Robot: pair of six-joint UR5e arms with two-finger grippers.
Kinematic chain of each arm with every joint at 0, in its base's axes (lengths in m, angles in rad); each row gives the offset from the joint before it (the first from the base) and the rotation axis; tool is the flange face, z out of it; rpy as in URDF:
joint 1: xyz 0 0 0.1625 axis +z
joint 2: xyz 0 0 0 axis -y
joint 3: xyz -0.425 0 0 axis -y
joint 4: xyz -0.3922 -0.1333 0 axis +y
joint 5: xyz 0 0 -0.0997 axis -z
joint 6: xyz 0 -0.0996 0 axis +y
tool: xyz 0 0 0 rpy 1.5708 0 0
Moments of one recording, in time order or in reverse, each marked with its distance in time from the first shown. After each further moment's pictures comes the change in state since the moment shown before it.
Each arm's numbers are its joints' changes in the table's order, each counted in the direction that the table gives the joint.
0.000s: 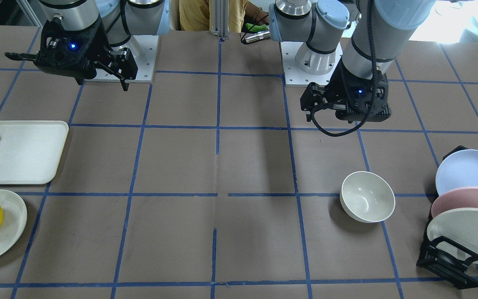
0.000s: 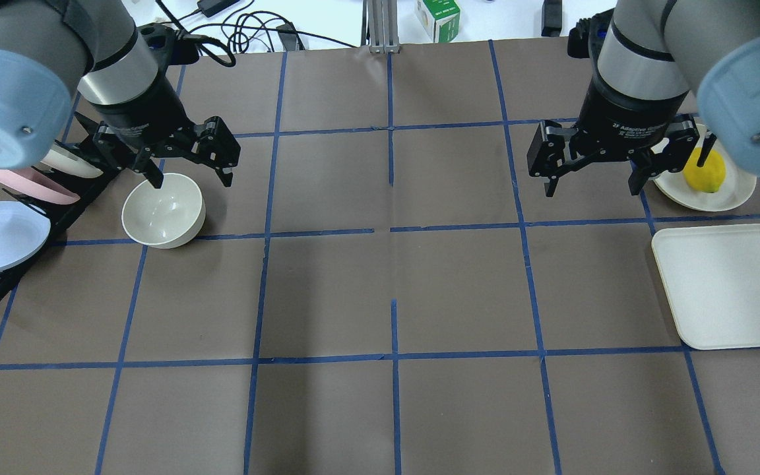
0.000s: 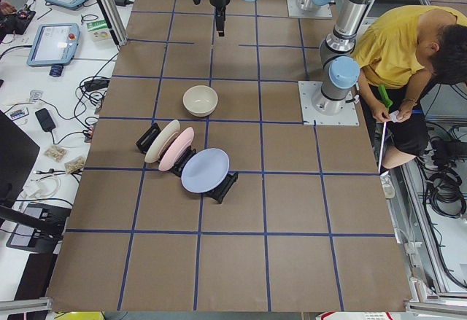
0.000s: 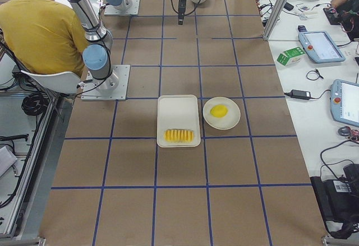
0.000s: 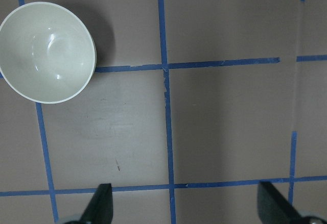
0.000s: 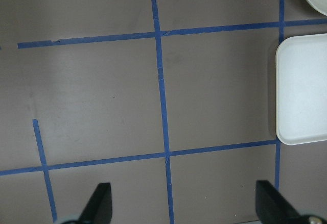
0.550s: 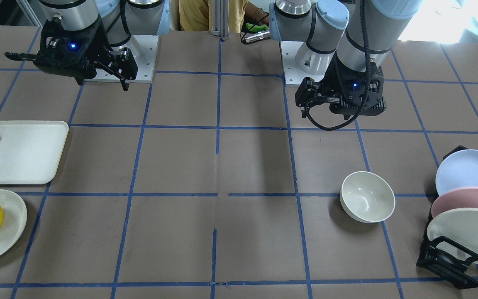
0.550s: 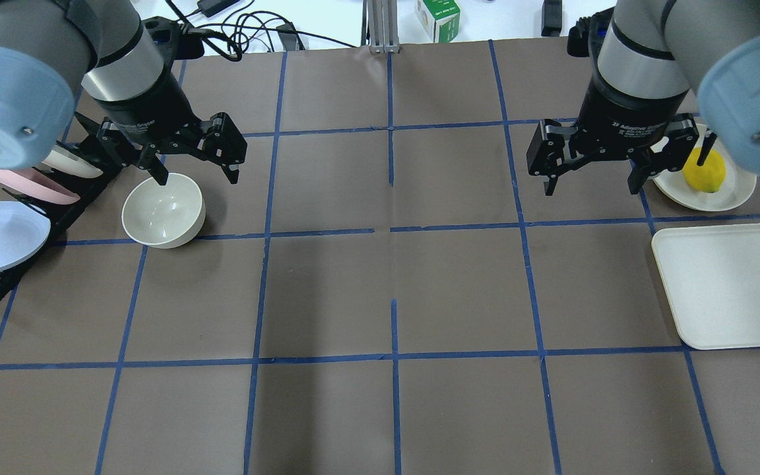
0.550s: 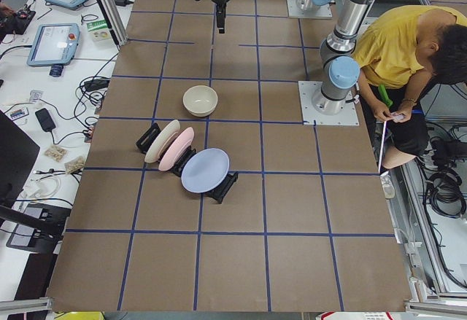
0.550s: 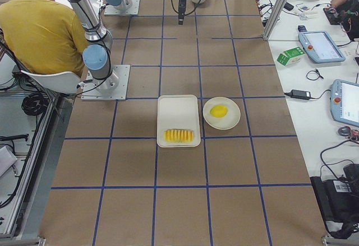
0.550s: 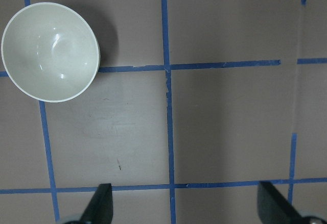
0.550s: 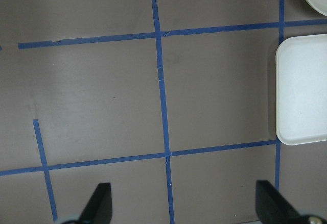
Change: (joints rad) left arm -0.065 0.020 0.023 0.011 0.003 0.031; right arm 0.000 -0.001 -0.003 0.003 0.007 0.003
